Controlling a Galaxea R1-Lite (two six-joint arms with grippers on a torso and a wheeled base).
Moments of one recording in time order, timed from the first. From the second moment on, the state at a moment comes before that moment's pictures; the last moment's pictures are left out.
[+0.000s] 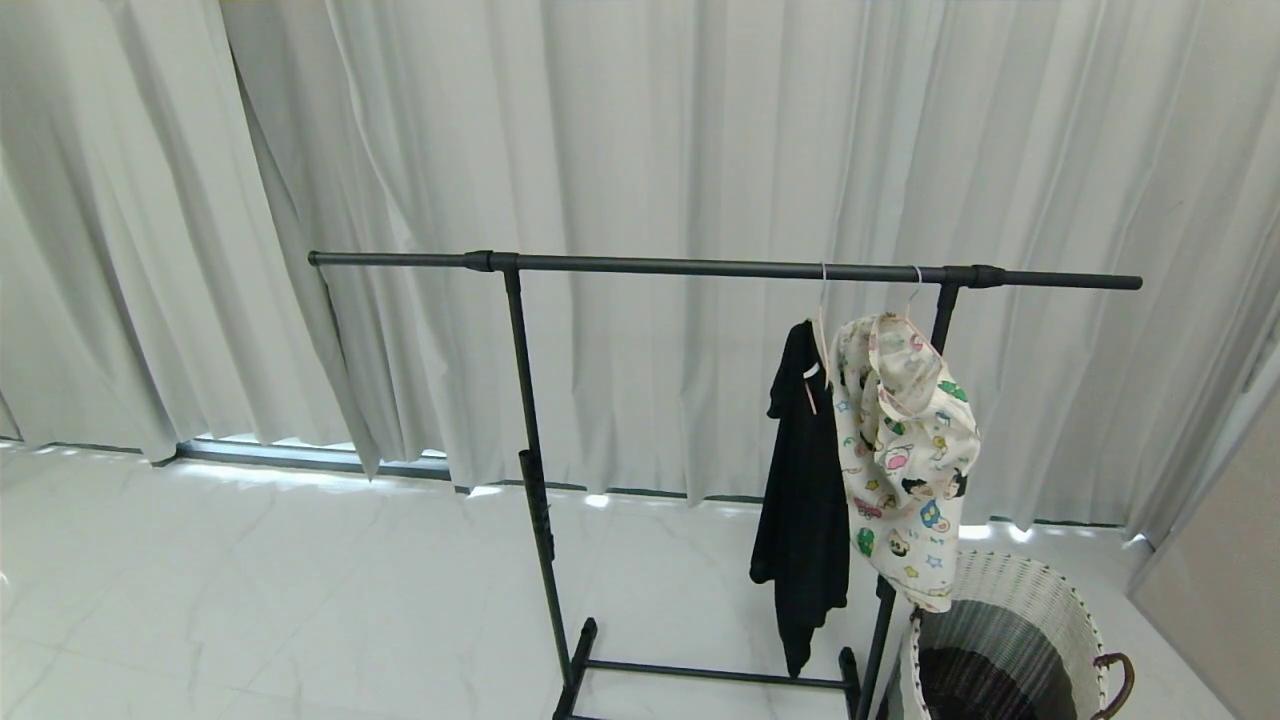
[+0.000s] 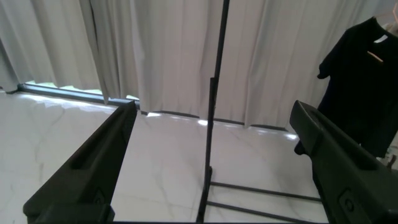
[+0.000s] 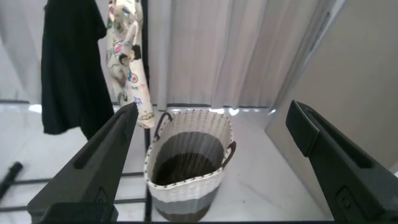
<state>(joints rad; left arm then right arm) 0.00 0.00 0.00 -0.01 0.02 0.00 0.05 0.08 0.00 -0.08 -0.19 -0.13</state>
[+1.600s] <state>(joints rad) 0.00 0.00 0.00 -0.01 0.02 0.00 0.00 0.00 0.00 0.00 0.00 -0.06</state>
